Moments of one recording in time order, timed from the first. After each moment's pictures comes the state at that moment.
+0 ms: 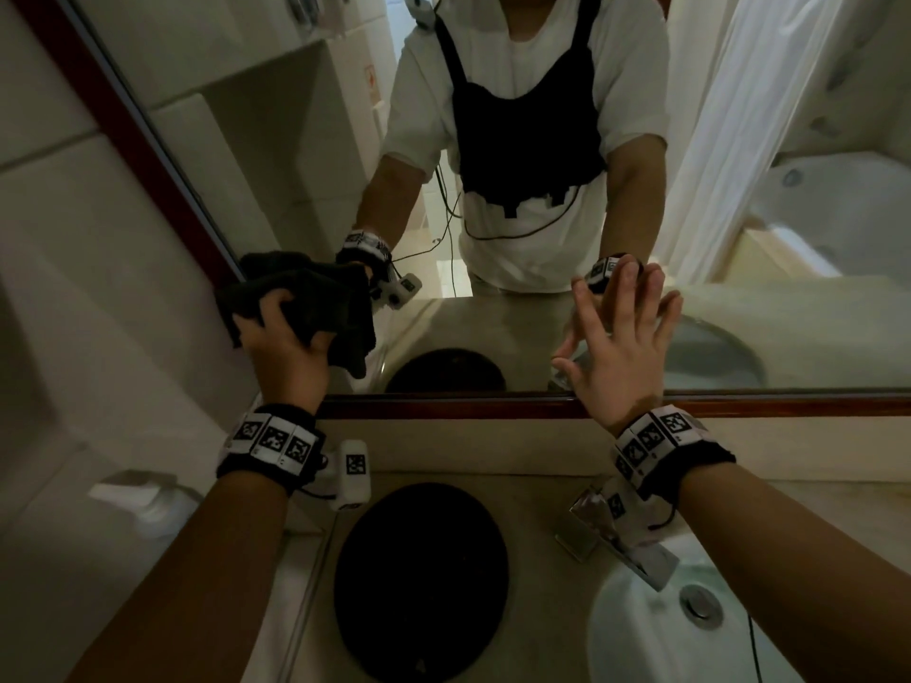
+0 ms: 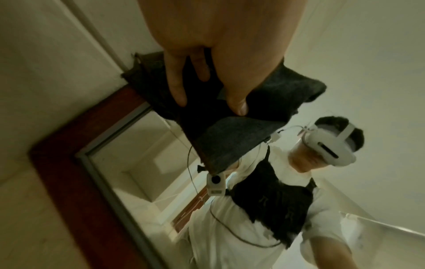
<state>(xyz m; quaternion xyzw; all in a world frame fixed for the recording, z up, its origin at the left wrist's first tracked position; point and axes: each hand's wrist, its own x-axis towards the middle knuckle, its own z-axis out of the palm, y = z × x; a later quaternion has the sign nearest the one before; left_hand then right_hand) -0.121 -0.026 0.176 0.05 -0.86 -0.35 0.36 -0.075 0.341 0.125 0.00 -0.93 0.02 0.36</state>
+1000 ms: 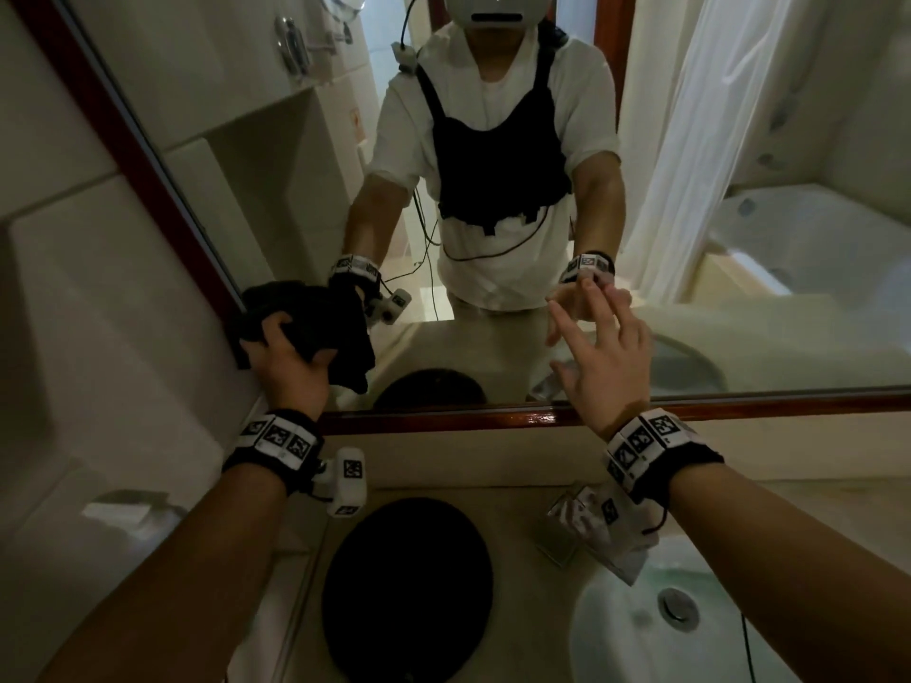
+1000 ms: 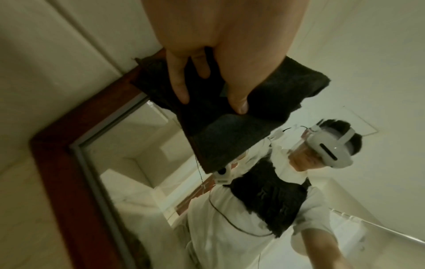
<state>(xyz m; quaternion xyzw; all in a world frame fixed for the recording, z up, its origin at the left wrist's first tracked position) -0.123 -0.014 0.171 0.10 -0.87 -0.38 0.31 -0.043 0.353 0.153 0.02 -0.93 0.03 0.37</state>
